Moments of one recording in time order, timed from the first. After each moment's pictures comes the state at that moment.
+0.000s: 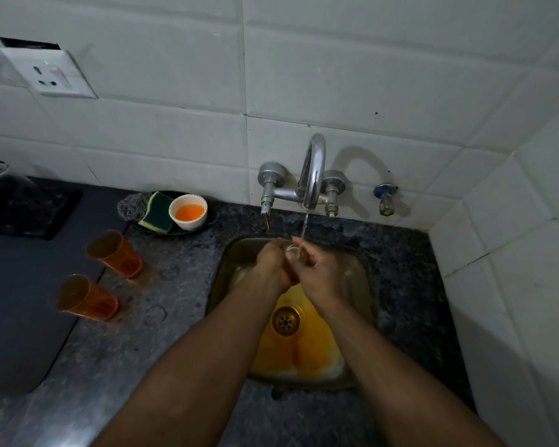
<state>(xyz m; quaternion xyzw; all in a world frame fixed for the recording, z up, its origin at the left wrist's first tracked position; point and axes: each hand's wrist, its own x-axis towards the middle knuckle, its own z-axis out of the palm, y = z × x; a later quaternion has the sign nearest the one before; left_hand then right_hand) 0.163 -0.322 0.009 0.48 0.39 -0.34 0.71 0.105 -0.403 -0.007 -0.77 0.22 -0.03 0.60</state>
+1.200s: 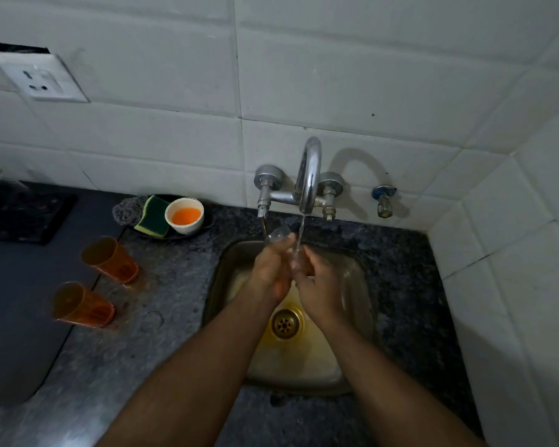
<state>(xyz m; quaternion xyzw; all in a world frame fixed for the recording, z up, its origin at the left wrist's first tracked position) 0.164 -0.316 -0.026 0.38 0.18 -0.32 0.85 0.091 -0.408 -0.017 -0.83 0.18 -0.07 0.53</state>
